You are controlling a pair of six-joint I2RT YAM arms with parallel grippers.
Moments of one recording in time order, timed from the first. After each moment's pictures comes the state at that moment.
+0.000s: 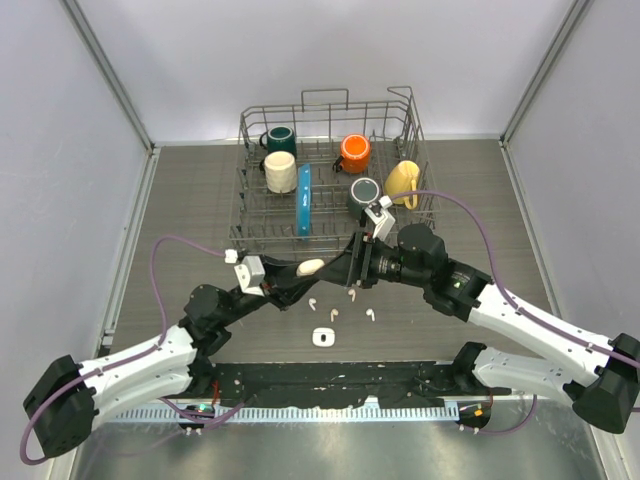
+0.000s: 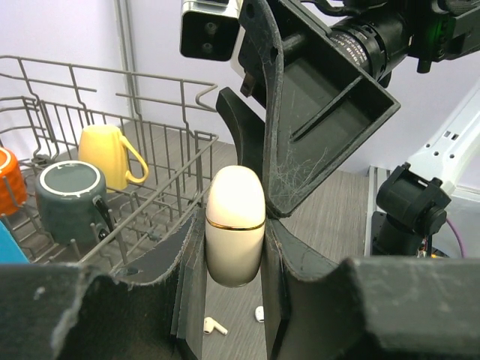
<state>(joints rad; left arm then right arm) -0.86 0.80 0.25 0.90 0.28 -0.15 0.86 0.99 0.82 -0.10 -0.29 0.93</state>
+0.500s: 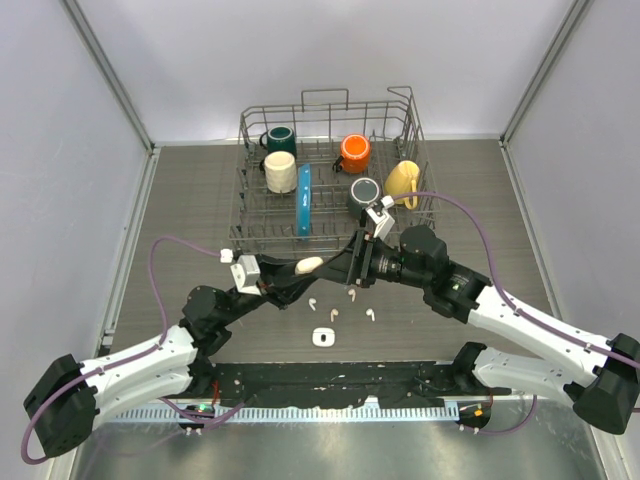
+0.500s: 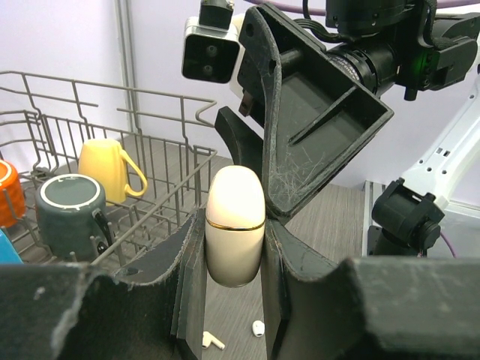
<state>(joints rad) -0.86 0.81 0.24 0.97 0.28 -0.18 0.86 0.98 0.78 -0.01 -0.30 1.01</state>
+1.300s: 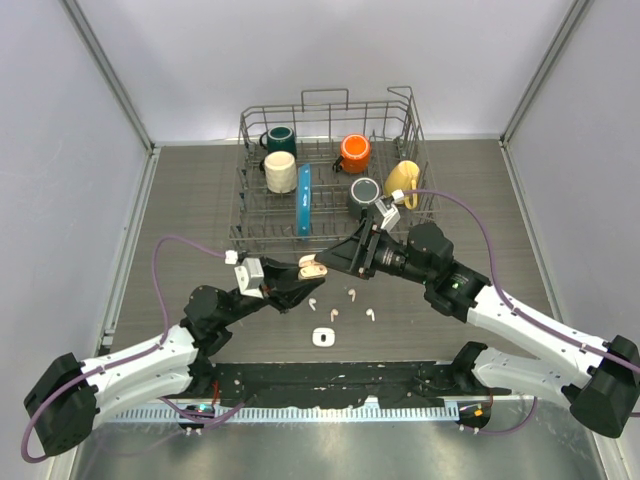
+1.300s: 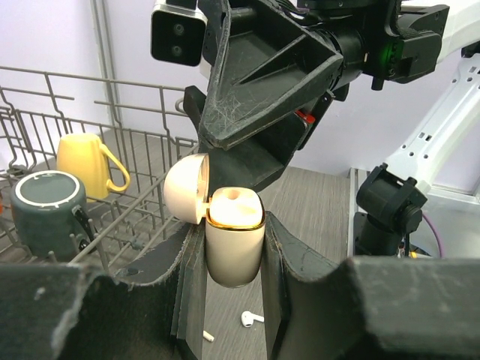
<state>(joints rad) -0.86 0.81 0.24 0.96 0.32 -0.18 0.82 0.98 0.74 0.14 -0.32 1.12</state>
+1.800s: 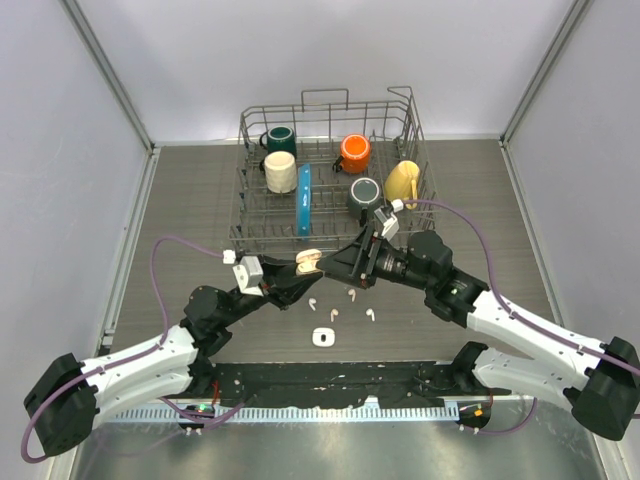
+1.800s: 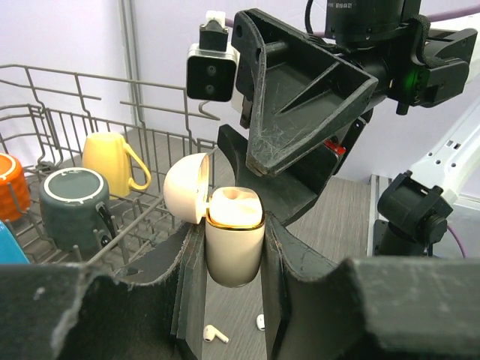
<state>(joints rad) -0.86 0.81 0.23 0.96 0.26 -0.16 0.82 0.96 0.67 0.17 -0.35 1.21</state>
